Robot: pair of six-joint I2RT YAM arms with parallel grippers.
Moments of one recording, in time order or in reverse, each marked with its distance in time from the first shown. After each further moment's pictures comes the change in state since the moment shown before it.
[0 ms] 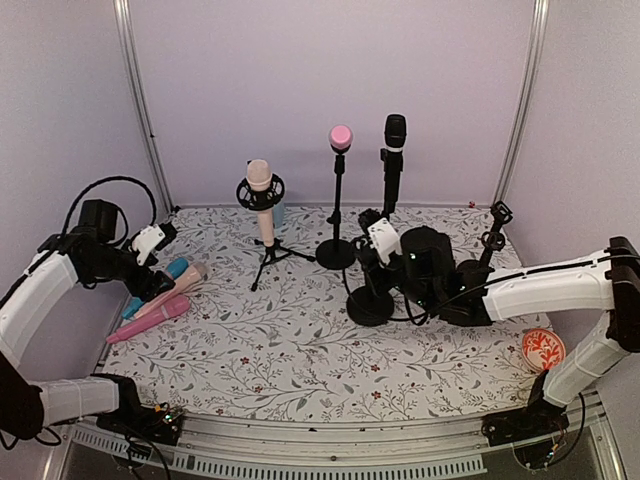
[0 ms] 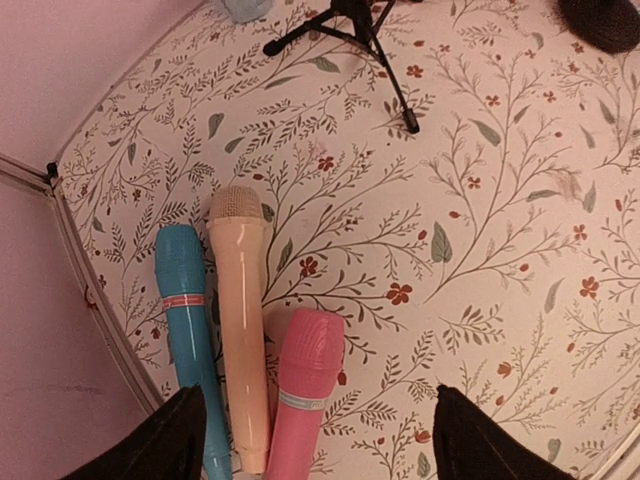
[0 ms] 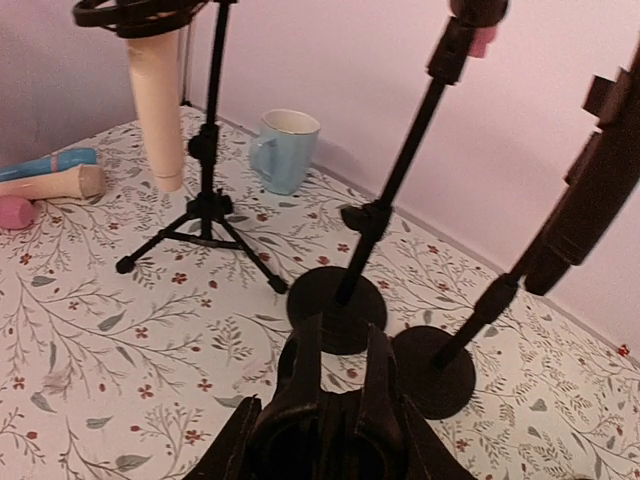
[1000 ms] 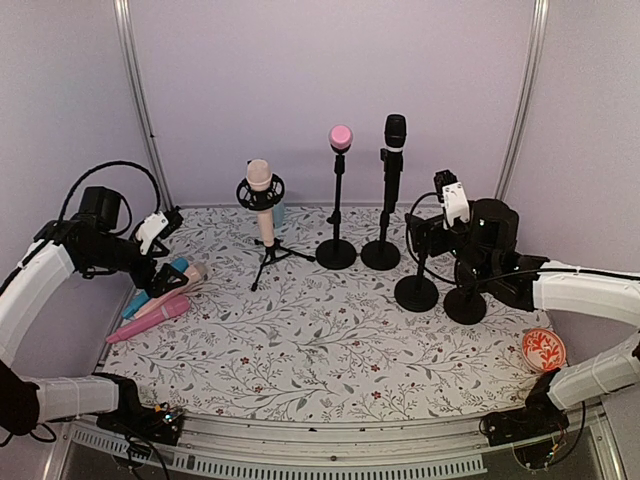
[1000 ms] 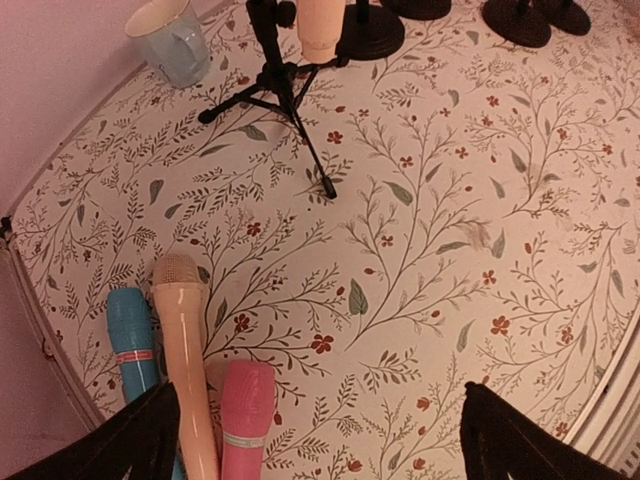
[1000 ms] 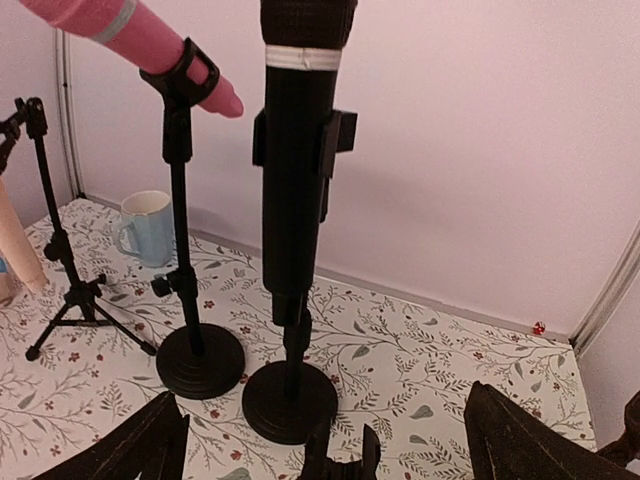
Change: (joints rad) left arm -0.073 0.022 0.114 -0.090 0.154 -0.084; right arm -0.310 -0.285 -0.152 0.024 -0.052 0.024
